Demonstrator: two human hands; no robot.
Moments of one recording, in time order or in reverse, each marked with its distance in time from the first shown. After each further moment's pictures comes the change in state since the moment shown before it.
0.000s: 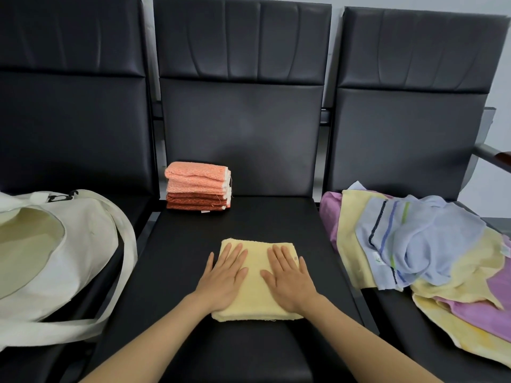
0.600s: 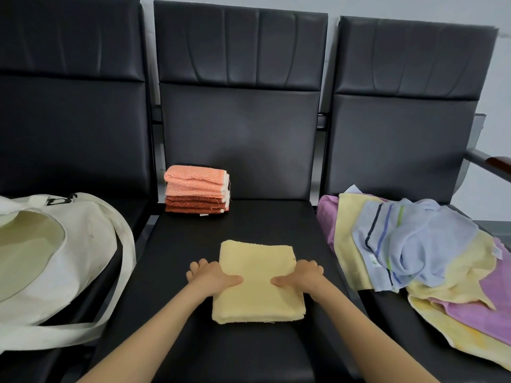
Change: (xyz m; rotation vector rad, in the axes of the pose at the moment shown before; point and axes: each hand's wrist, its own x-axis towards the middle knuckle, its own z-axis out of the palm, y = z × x) left_hand 0.001 0.004 -0.034 -0.116 -0.126 -0.509; right_hand -0.003 0.009 -0.041 0.360 -0.095 0.473
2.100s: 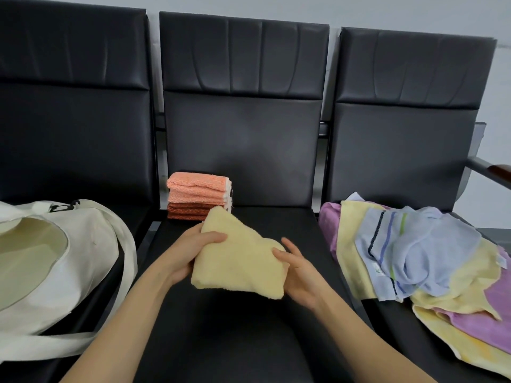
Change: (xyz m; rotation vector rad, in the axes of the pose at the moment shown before) left_hand -0.035 -0.017 -0.083 -1.225 -0.128 0.315; right_hand -0.015 -0.016 -0.006 1.519 -0.426 -0.242
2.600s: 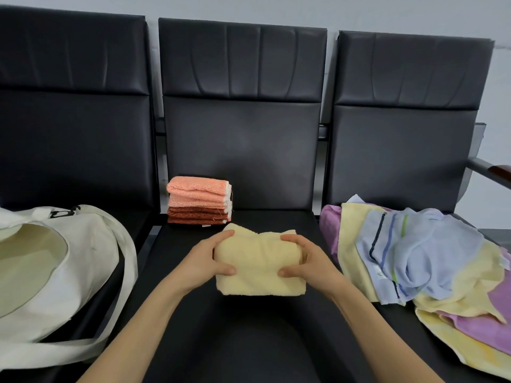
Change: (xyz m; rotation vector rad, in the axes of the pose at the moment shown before) left_hand 0.011 -0.021 0.006 0.559 -0.034 0.151; right_hand 0.000 -0.029 -0.019 -1.018 0.074 -0.262
